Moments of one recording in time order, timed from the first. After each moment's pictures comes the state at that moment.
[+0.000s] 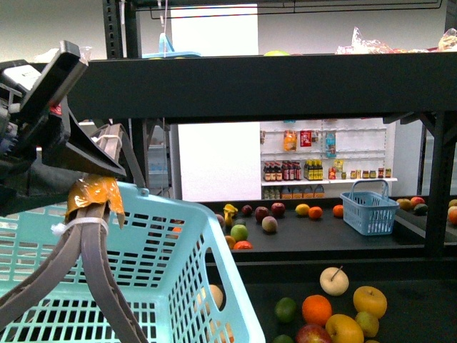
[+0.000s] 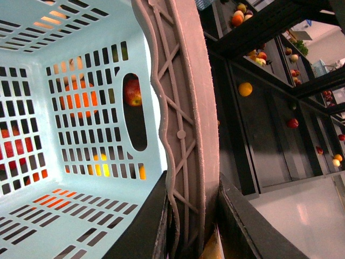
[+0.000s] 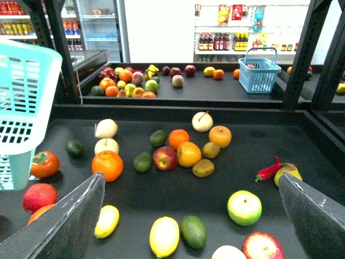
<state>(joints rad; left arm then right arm) -0.12 1.43 1.17 -0.19 0.55 -0.54 0.00 0.00 0.01 0.00 0.00 0.00</state>
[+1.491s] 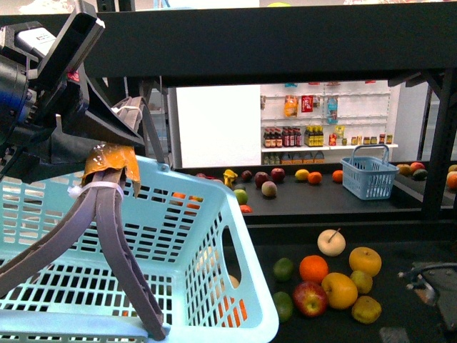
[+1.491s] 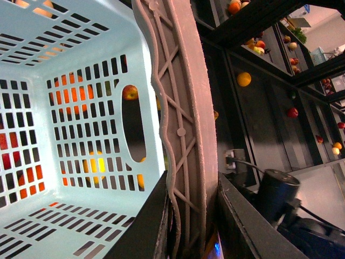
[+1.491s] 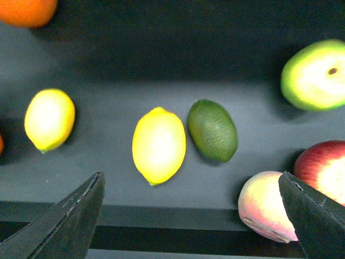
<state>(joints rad) -0.16 1.48 1.17 -0.15 0.55 -0.53 0.02 2.04 0.92 0.25 0.01 0.04</state>
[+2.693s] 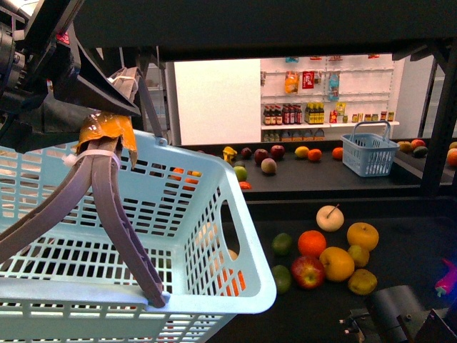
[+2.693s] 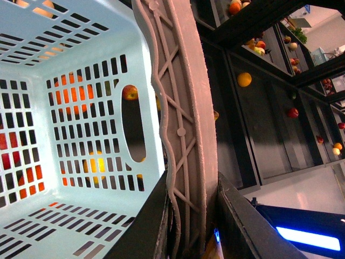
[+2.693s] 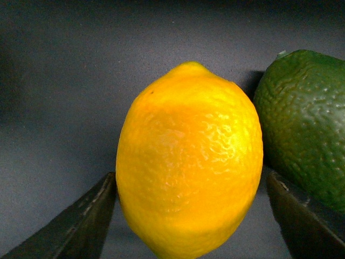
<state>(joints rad) -0.16 1.48 1.17 -0.15 0.55 -0.53 0.11 2.56 1.24 0.31 0.09 0.04</state>
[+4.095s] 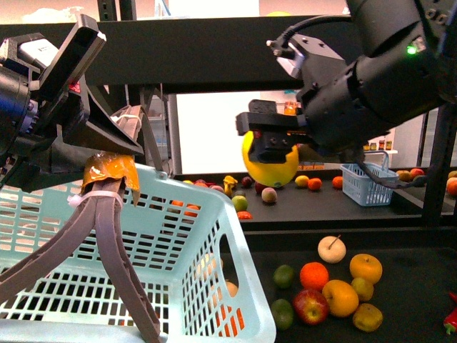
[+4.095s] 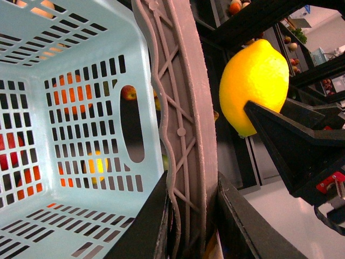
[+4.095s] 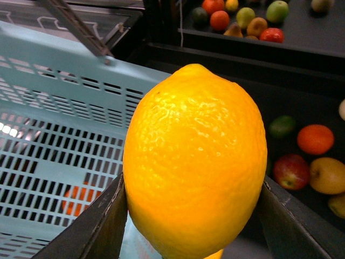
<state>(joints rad) -0.16 1.48 1.17 -0.15 0.55 -0.53 0.37 1.71 1.37 -0.05 -0.05 0.07</state>
